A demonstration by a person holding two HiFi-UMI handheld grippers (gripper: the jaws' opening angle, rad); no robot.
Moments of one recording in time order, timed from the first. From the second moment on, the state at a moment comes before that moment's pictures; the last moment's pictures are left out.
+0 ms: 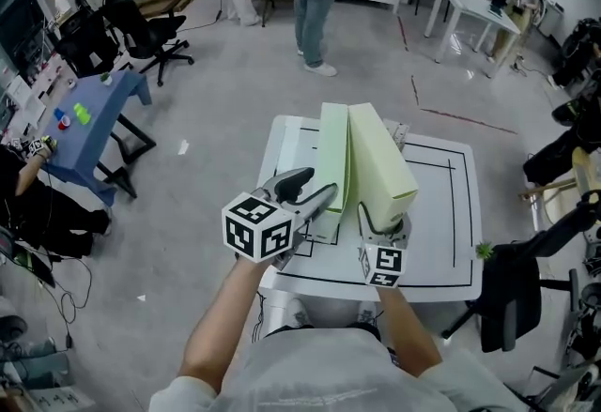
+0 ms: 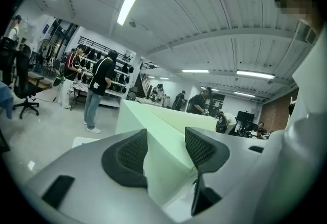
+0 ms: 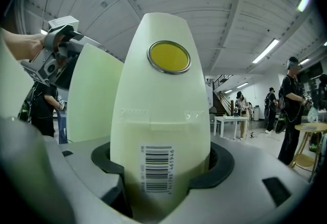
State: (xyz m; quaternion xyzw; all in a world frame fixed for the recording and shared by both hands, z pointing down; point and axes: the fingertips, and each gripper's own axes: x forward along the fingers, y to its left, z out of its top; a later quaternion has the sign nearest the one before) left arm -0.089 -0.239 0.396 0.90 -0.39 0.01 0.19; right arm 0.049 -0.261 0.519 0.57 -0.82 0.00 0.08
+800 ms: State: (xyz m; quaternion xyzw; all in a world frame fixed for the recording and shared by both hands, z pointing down) left arm -0.082 -0.243 0.400 0.92 -0.33 0.01 0.20; right arm 0.007 -0.213 0.556 0.25 -0.95 0.07 0.19
